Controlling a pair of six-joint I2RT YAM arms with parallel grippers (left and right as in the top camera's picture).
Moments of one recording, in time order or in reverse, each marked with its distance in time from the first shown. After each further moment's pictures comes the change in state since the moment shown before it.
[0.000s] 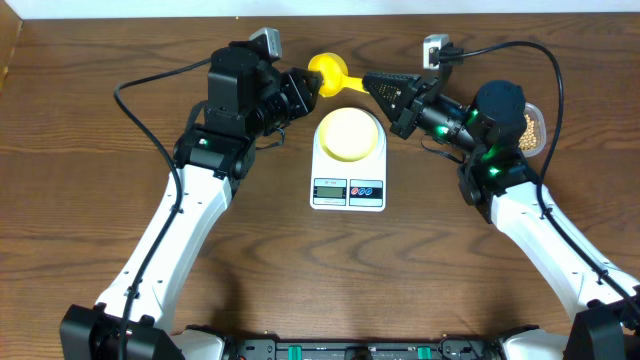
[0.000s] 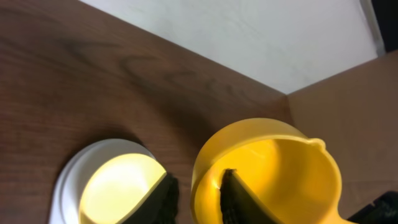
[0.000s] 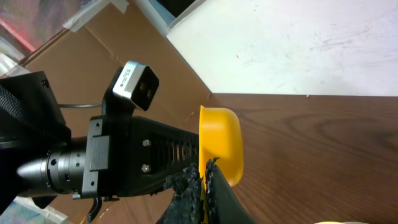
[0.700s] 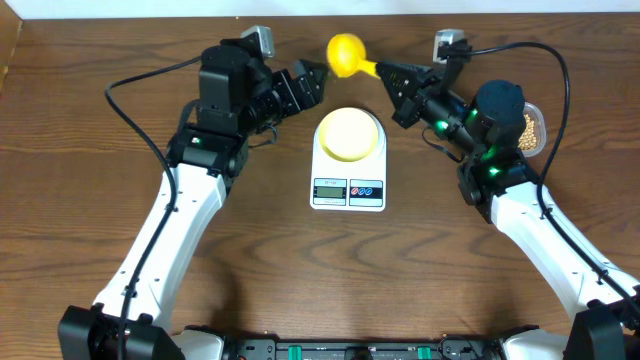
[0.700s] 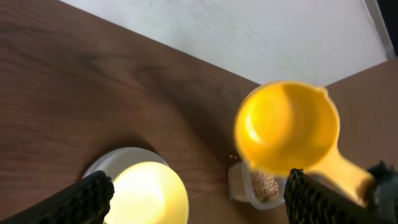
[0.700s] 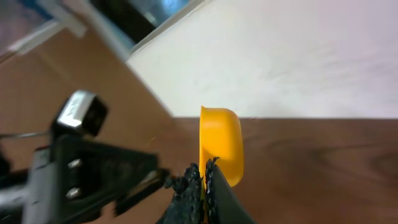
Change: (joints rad) left arm 0.037 0.000 0.000 -0.001 0.000 0.051; right arm 0.000 0.000 0.000 -0.011 0.213 -0.067
